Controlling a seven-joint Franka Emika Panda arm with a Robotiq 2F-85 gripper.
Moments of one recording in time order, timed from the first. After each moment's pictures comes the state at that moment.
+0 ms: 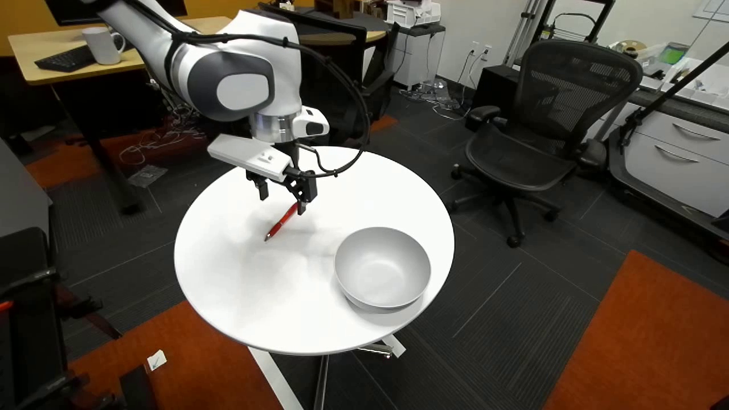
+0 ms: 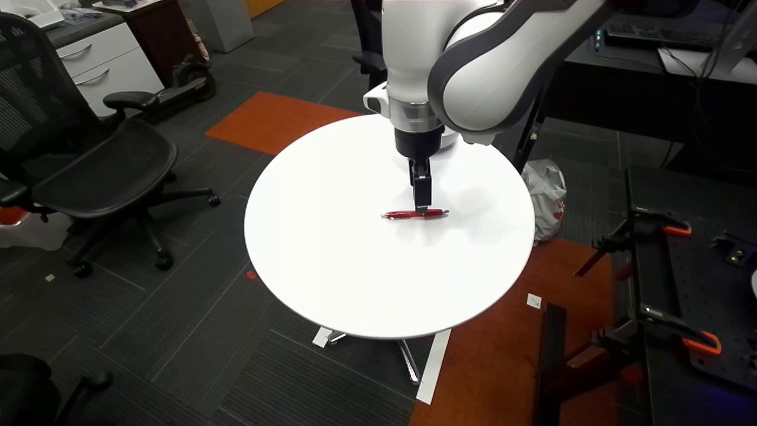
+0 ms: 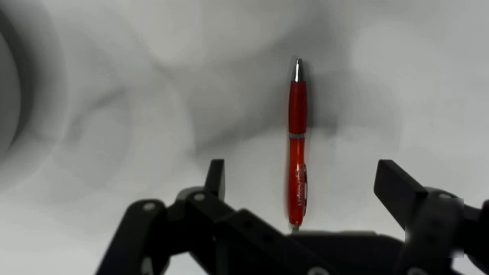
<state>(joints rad) -0.07 0.56 0.06 -2.01 -0.09 2.51 -0.37</state>
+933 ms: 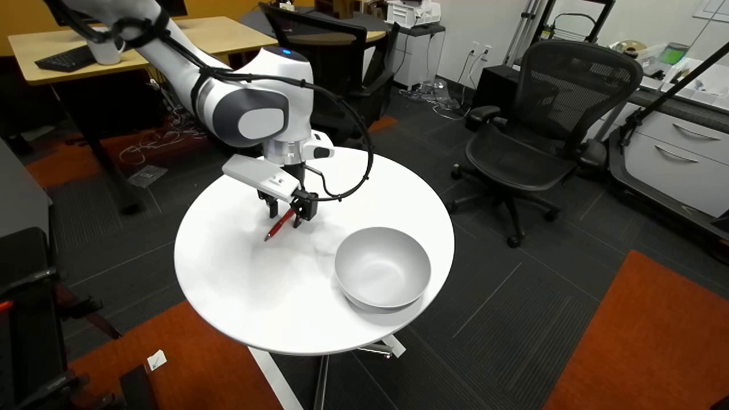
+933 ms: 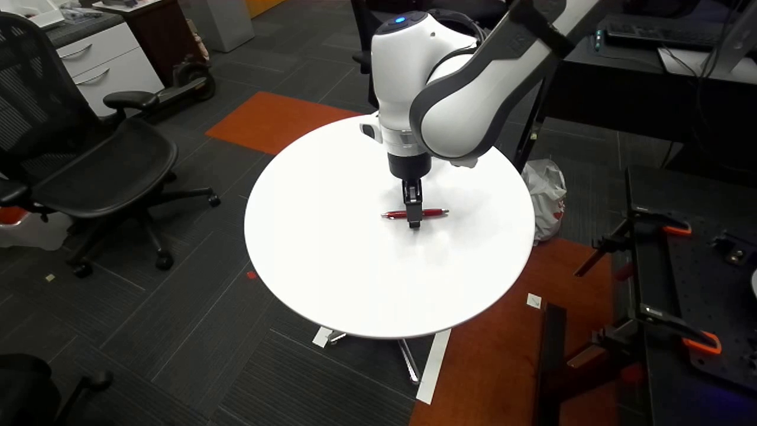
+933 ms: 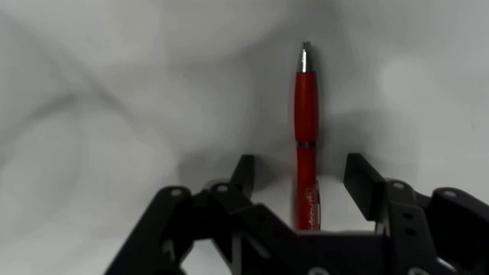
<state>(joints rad) -0.10 0.69 0.10 -1.91 -0.08 2.51 -0.37</state>
